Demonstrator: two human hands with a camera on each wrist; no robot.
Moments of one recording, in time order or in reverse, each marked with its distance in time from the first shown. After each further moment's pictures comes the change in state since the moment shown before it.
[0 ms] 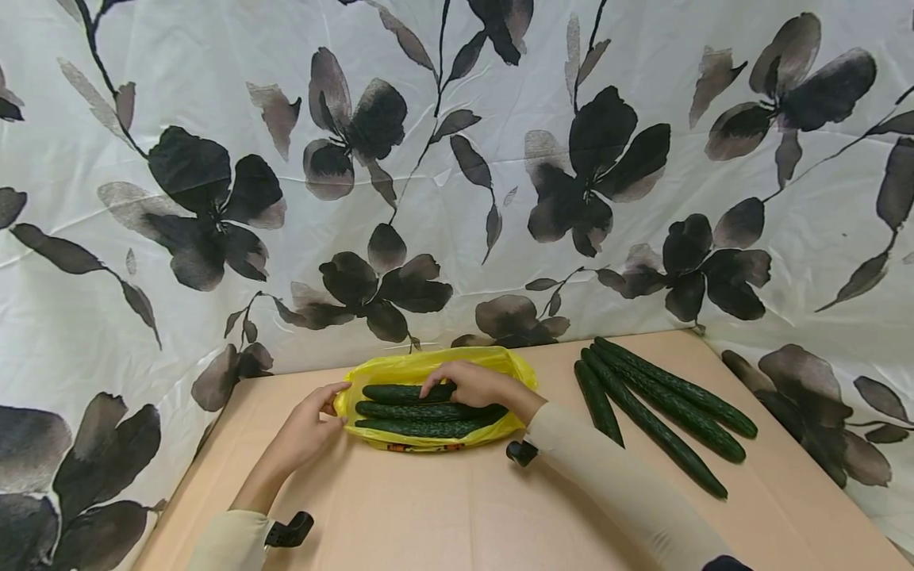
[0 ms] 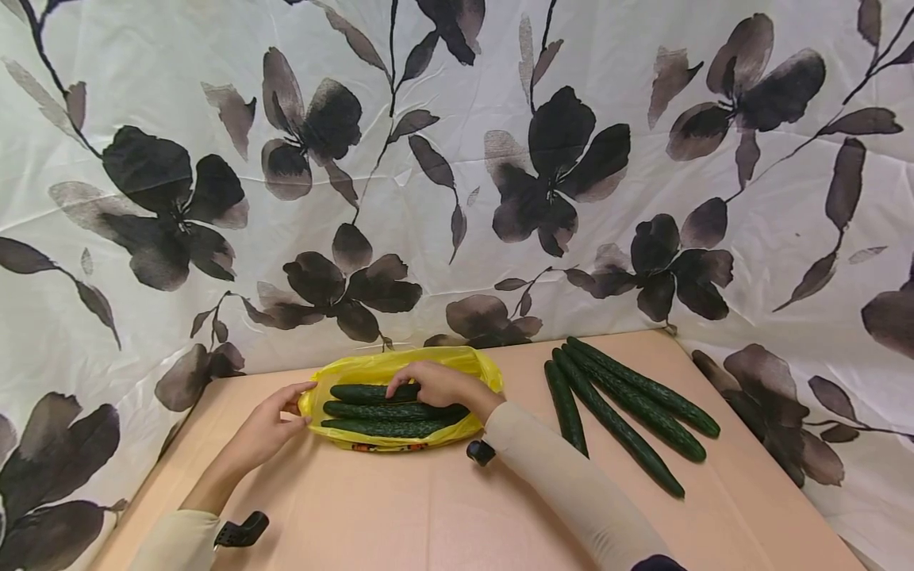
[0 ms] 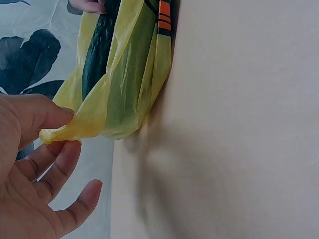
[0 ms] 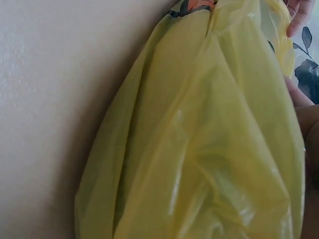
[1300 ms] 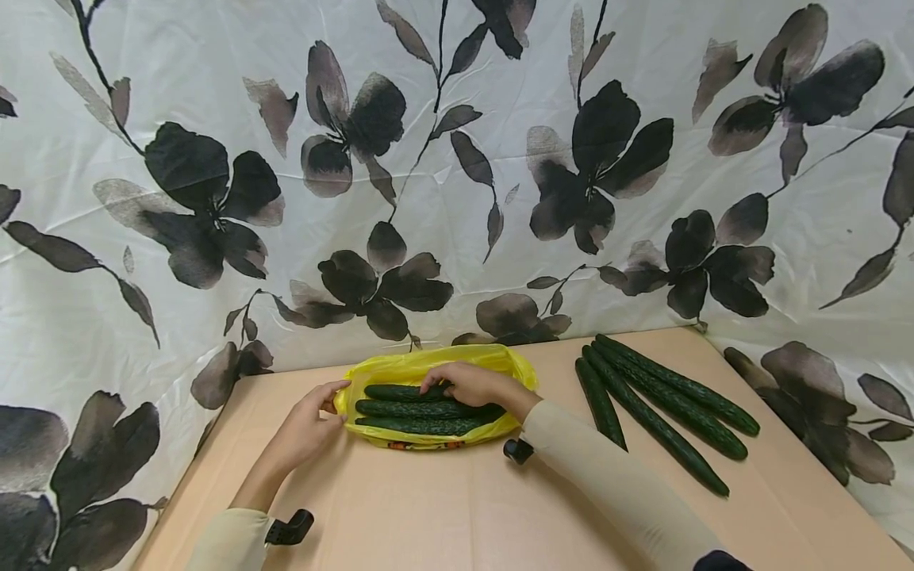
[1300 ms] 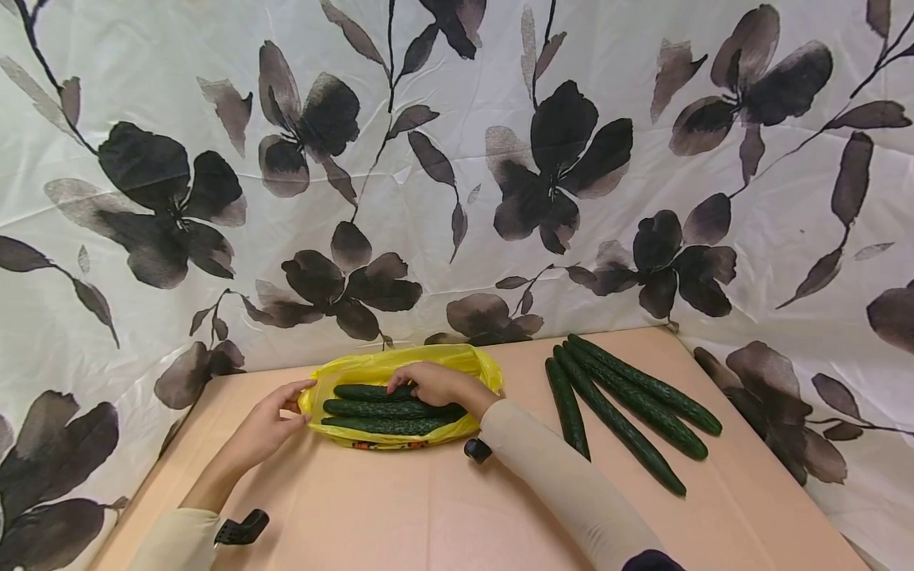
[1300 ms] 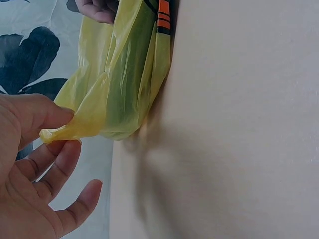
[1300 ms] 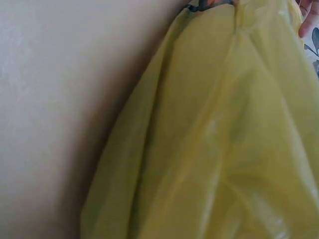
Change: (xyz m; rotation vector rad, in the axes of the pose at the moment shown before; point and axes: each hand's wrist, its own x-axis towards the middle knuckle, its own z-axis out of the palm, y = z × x) left_hand 0.003 -0.004 0.000 0.003 -0.002 -0.001; right_hand 0.009 0.006 0.006 0.007 -0.032 0.030
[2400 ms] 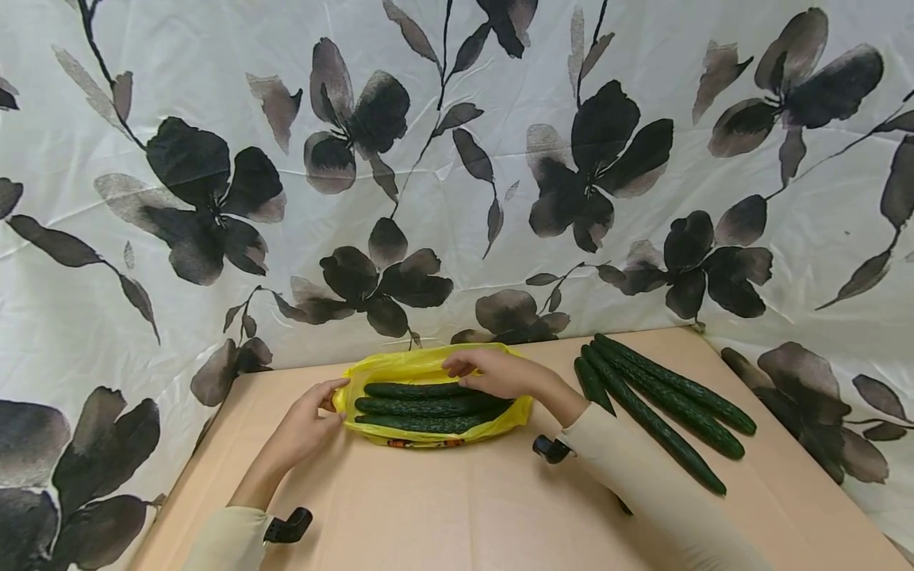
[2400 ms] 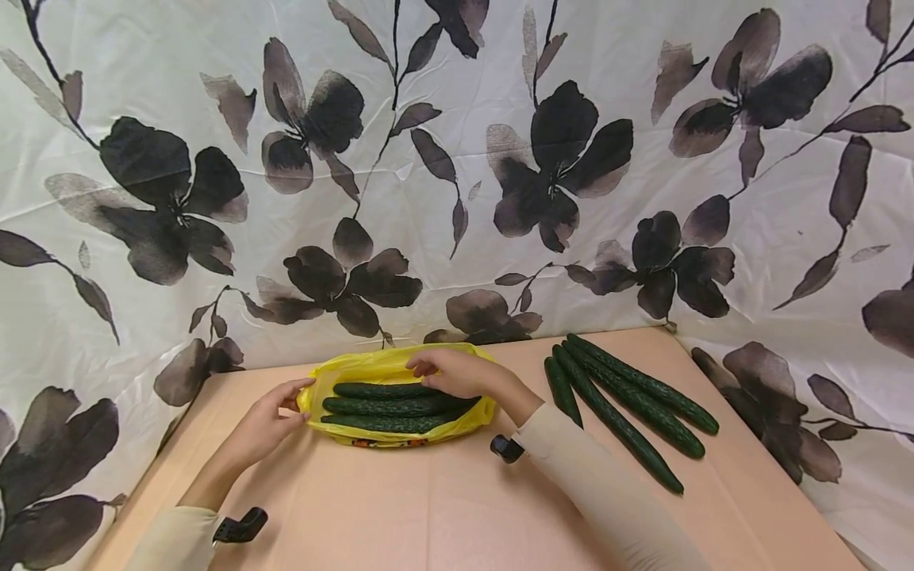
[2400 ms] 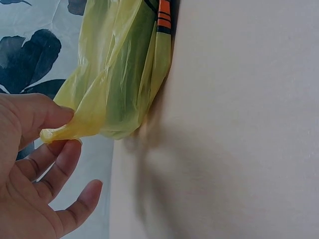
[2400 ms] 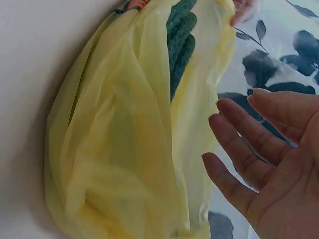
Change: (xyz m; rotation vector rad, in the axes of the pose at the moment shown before) left_hand -0.005 0.000 -0.004 0.006 -0.009 0.013; right_hand -0.062 -0.027 -0.036 0.088 0.082 0.009
